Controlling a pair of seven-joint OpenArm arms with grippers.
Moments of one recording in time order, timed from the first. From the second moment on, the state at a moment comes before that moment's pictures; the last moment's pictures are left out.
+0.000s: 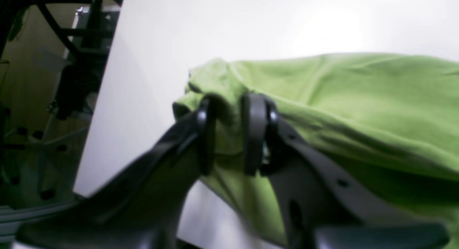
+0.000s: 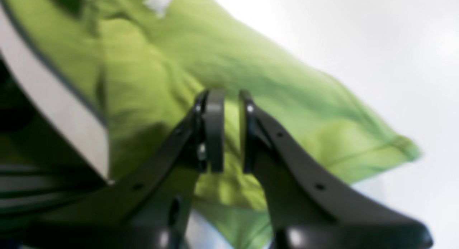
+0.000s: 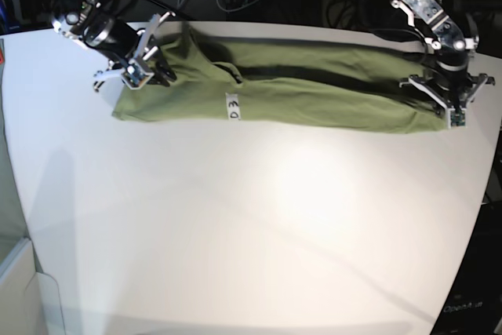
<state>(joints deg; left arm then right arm) 4.4 9.7 -53.2 97.9 30.0 -39.6 18.6 -28.9 14.1 5.8 102.3 -1.2 40.7 -12.9</state>
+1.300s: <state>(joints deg) 4.3 9.7 -53.2 97.8 30.1 -39.6 18.6 -24.9 17.4 4.6 92.8 -1.1 40.7 -12.5</state>
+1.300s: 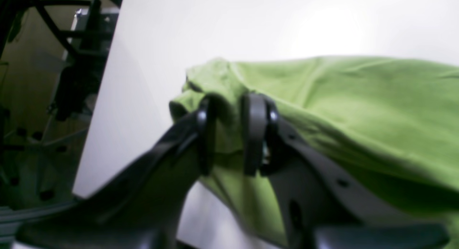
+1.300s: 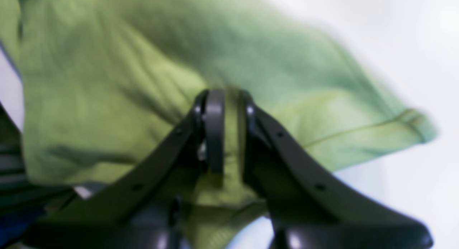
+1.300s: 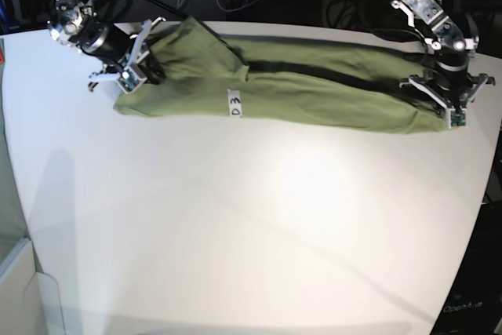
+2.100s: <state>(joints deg) 7.4 9.7 -53.2 103.5 26.0 -39.6 19.0 -20.5 17.3 4.6 86.0 1.0 41.1 -9.4</state>
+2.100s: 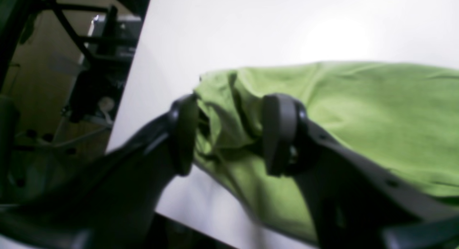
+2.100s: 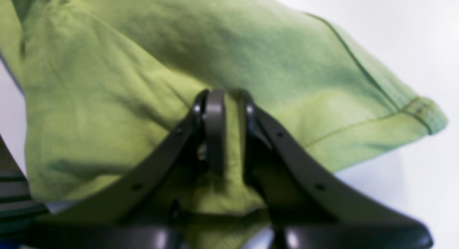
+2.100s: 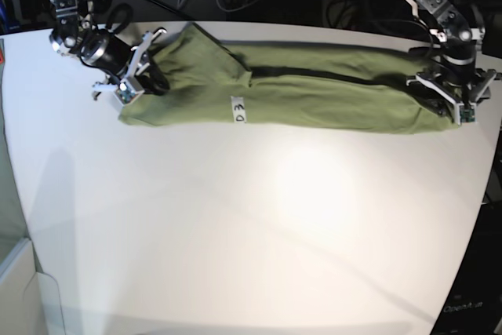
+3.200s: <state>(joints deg) 1.5 6.4 -63.2 93.9 26.0 -39.5 18.6 -20.5 17.3 4.5 86.0 1.0 41.1 -9.6</state>
